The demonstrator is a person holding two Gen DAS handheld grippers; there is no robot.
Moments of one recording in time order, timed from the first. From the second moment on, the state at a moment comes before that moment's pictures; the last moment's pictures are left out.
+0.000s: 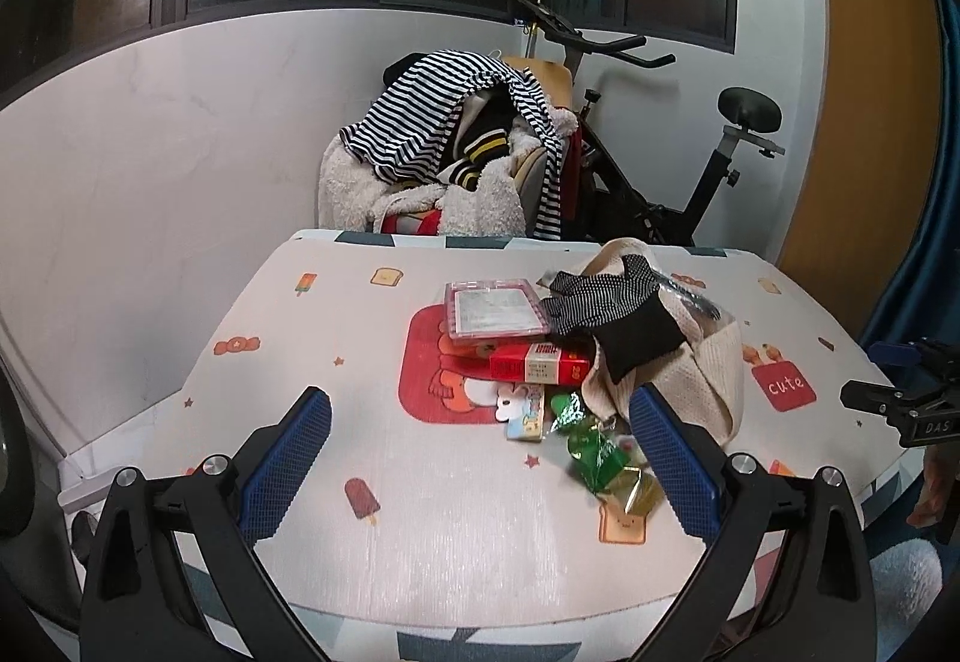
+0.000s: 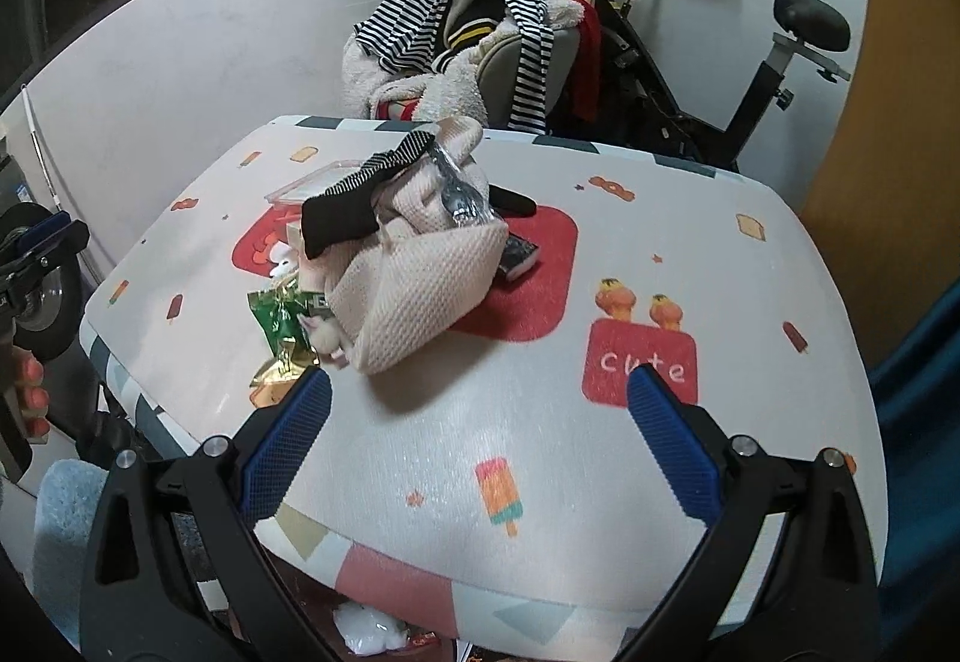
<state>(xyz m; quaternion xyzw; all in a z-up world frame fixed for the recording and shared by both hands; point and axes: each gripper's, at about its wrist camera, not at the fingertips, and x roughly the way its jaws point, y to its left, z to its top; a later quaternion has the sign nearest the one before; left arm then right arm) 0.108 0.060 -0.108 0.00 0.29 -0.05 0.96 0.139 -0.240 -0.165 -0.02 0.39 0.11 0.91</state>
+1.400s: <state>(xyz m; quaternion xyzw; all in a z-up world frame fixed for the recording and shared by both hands) 0.160 0.141 -0.170 -0.12 0.38 -0.03 0.92 0.301 -0.116 -0.194 -0.05 0.43 0.15 0.89</state>
